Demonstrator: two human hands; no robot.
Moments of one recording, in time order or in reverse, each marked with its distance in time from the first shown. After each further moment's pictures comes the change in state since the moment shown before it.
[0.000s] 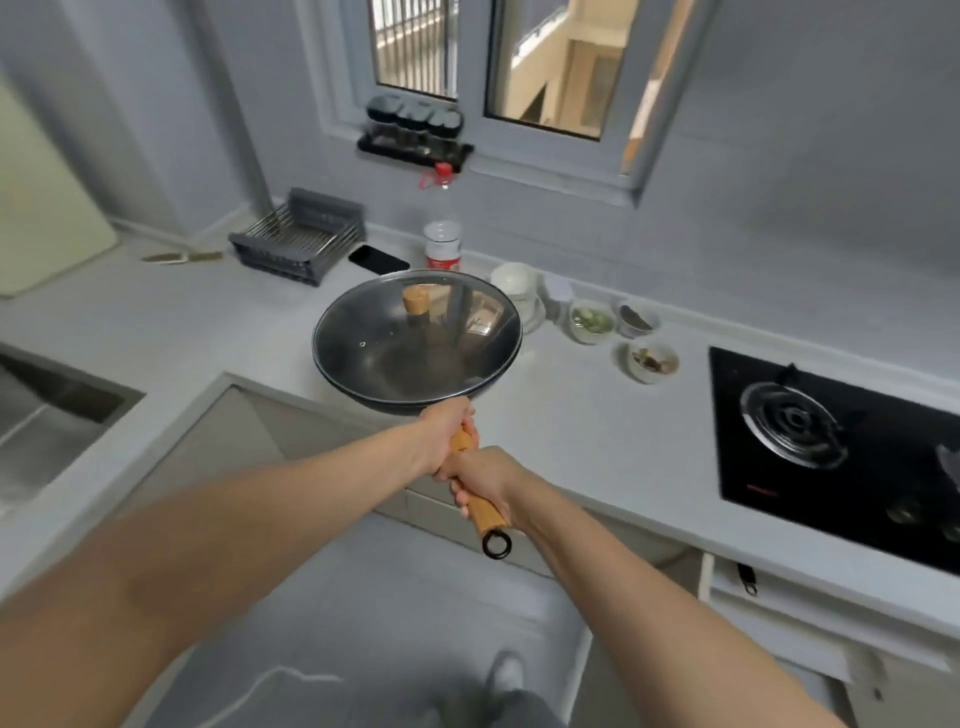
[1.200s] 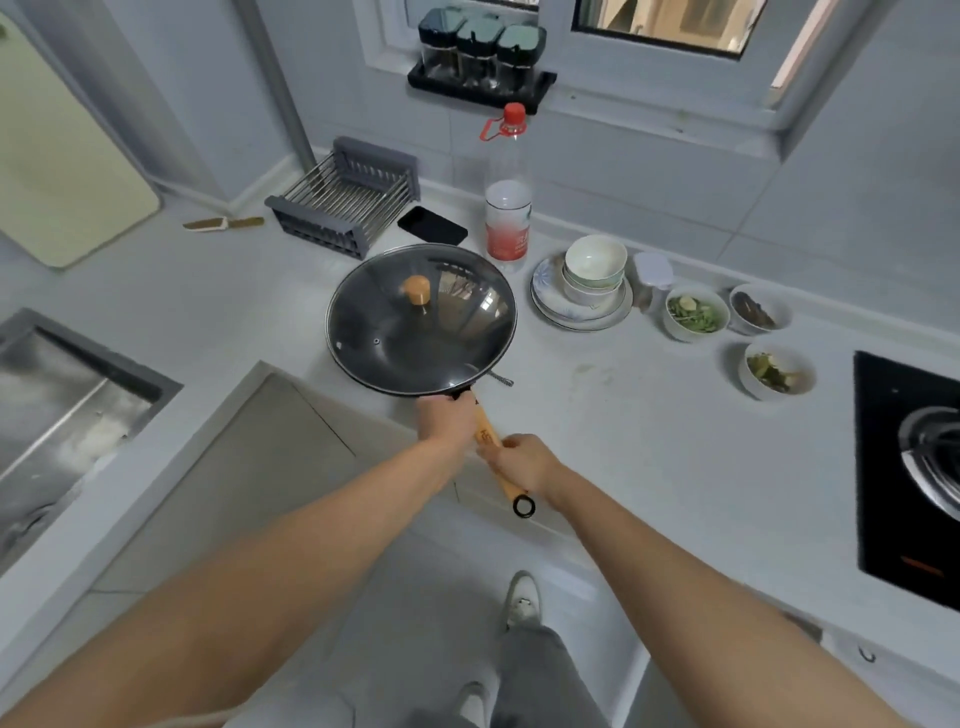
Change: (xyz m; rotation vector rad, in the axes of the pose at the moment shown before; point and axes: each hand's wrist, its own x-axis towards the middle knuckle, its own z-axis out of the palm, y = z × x) left_hand 0.129 0.038 -0.039 0.144 0.455 0.278; right_hand 0.186 -0.028 -0.021 -0.354 0.038 -0.082
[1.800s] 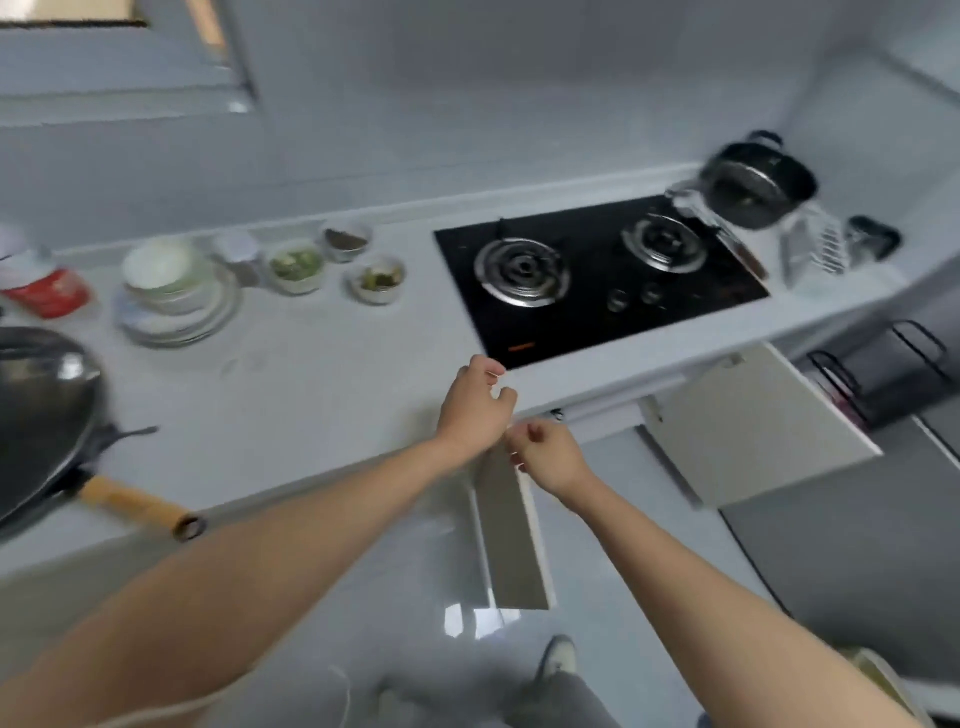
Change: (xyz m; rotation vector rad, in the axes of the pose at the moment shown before) left_hand -0.311 -0.069 0.243 0.576 -0.996 0.771; right_hand -0.247 0.292 -0.158 0.466 0.807 0.117
